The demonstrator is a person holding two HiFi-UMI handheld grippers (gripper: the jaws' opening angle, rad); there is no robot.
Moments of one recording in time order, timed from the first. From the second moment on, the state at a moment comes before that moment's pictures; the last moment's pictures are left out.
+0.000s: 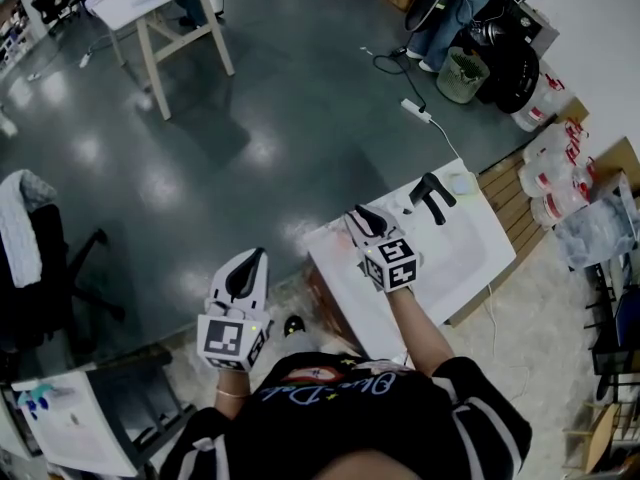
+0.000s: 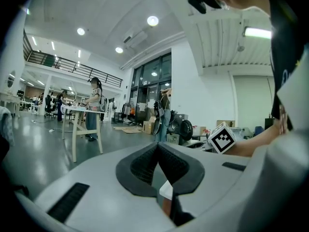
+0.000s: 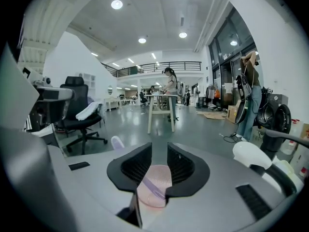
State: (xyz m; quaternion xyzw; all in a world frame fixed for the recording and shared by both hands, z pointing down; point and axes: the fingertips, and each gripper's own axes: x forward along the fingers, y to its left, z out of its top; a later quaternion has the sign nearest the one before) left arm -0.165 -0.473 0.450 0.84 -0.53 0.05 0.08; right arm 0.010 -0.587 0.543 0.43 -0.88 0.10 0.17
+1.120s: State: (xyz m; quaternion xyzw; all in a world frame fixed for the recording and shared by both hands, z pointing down) left arm -0.114 -0.423 0.419 0.84 -0.53 0.05 0.04; right arm 0.064 -0.498 0.450 0.43 -0.90 0.10 0.02
